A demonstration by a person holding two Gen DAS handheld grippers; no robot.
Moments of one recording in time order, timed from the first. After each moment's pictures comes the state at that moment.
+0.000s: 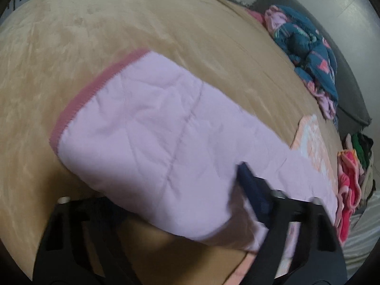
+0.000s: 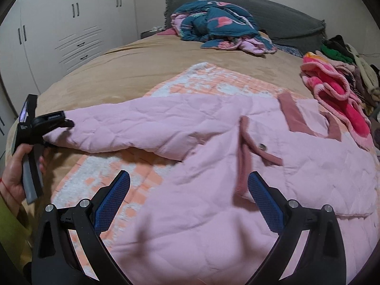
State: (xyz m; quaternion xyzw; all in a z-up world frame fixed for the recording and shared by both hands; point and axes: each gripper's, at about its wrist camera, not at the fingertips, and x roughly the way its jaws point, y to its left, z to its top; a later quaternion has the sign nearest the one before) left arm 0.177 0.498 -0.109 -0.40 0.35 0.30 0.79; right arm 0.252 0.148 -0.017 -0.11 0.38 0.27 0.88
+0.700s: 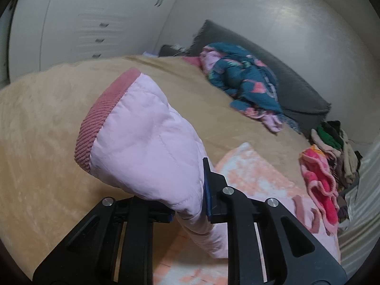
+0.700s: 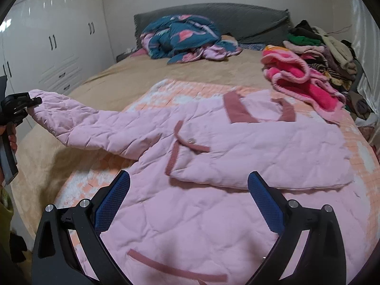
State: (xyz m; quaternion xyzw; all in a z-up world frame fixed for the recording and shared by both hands) left arm 0.183 0.403 0.077 -0.27 0.22 0.23 0.91; right arm 0.231 0.026 0.031 -0.04 0.36 0.22 0.91
